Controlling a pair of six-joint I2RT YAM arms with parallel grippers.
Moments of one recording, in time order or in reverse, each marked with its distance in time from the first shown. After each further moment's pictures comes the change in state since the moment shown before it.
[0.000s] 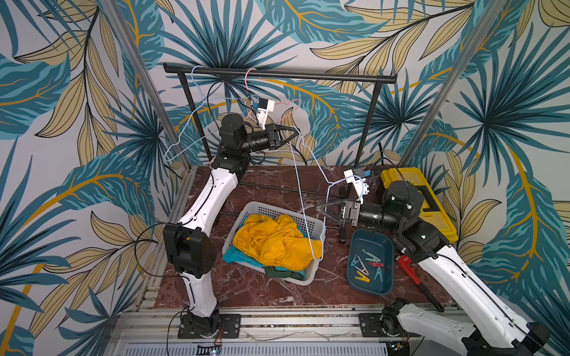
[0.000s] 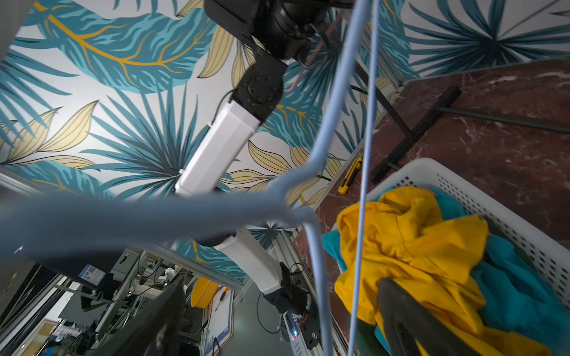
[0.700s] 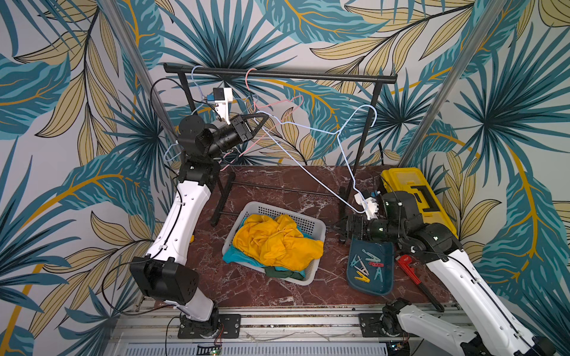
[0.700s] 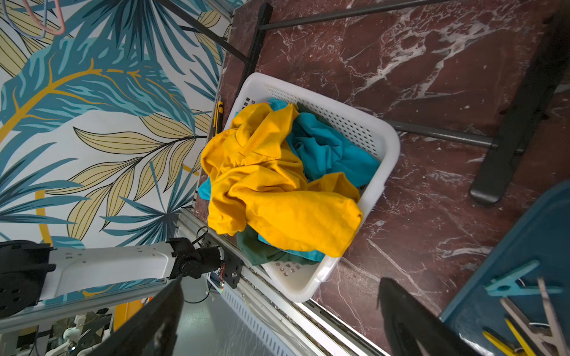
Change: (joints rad) left arm 0.137 -0.277 -0.181 0.021 -0.174 0.012; right arm -0.100 -0.031 0.047 -0.638 0.276 -0.165
